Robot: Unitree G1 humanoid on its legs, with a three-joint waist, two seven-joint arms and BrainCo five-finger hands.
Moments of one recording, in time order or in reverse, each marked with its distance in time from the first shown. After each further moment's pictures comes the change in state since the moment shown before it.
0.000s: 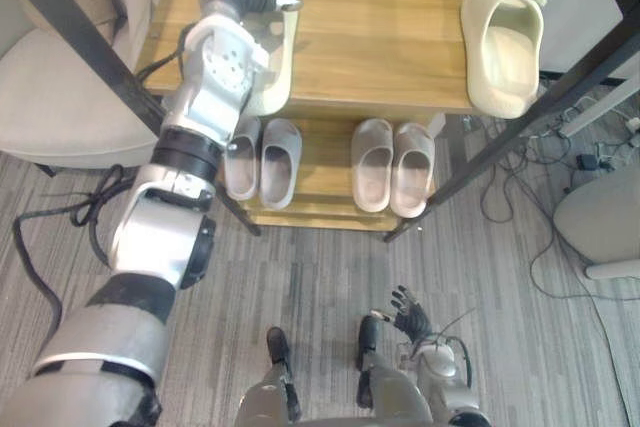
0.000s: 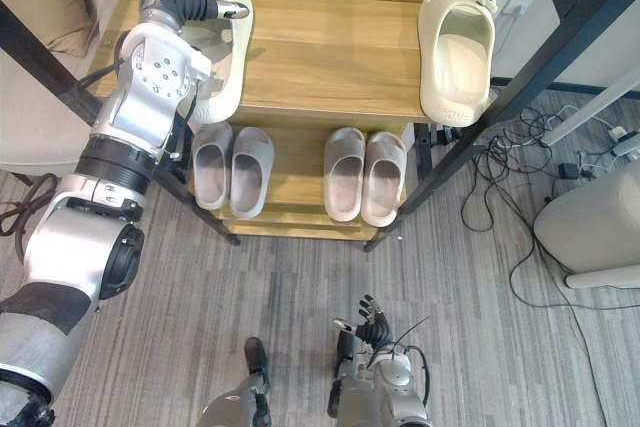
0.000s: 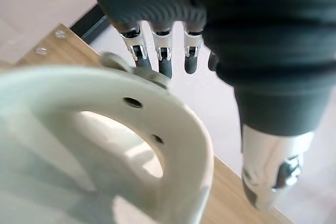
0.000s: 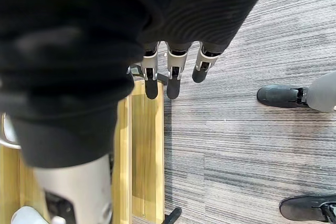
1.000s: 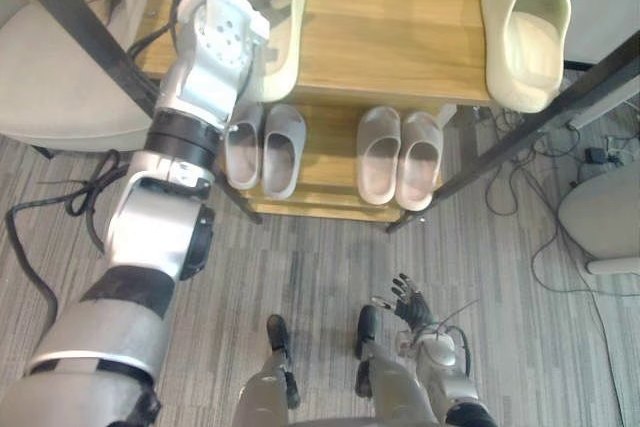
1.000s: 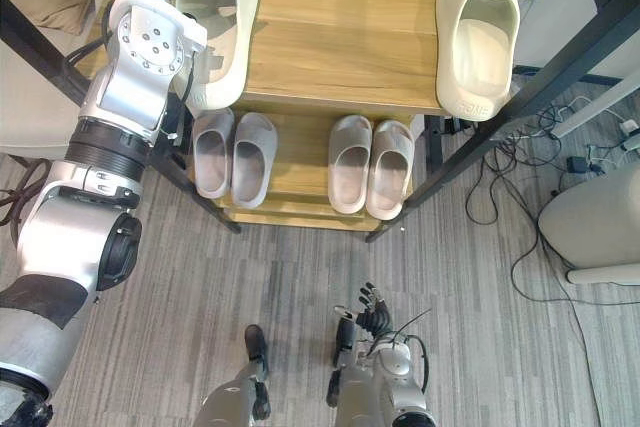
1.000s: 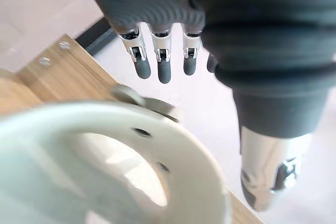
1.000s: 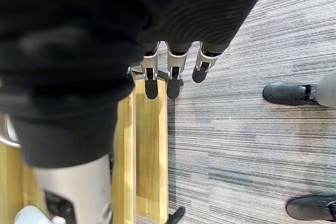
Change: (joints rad) left arm 0.001 0.007 0.044 -0.048 -0.047 0.001 0.008; right arm -0.010 0.000 -0.009 -0.019 0.002 0.001 -0.001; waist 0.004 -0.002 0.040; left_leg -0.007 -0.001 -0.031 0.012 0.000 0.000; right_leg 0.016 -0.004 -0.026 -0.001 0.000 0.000
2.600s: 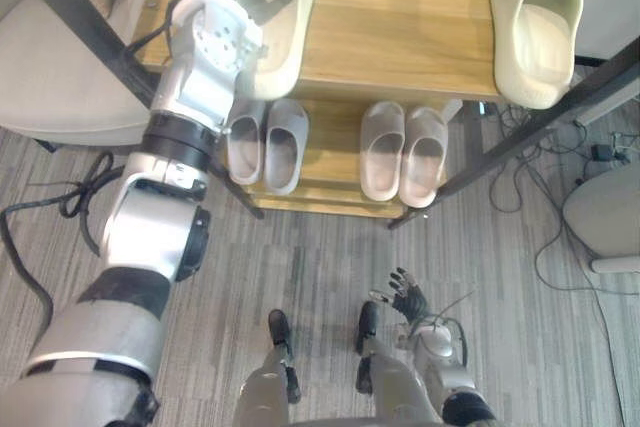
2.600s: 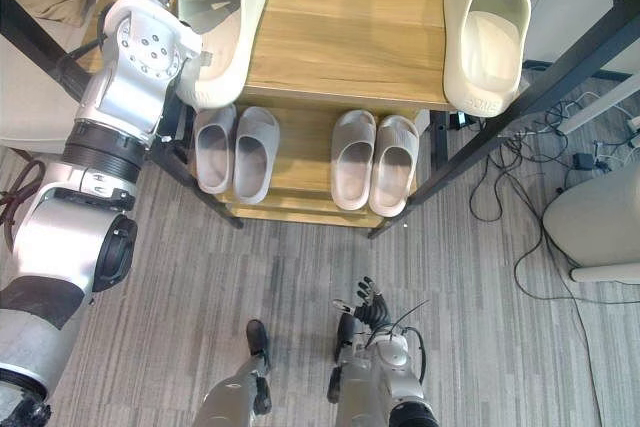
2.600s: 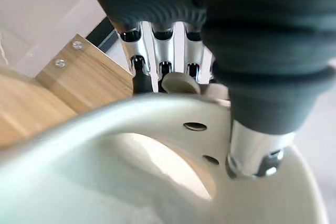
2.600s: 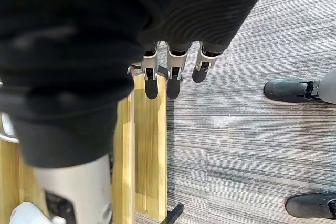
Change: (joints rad) left arm -0.017 0.015 -0.044 0.010 0.071 0.028 -0.024; right arm -0.053 0.000 -0.001 0.026 0.002 0.004 0.000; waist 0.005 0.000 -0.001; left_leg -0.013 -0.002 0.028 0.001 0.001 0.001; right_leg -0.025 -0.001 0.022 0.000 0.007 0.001
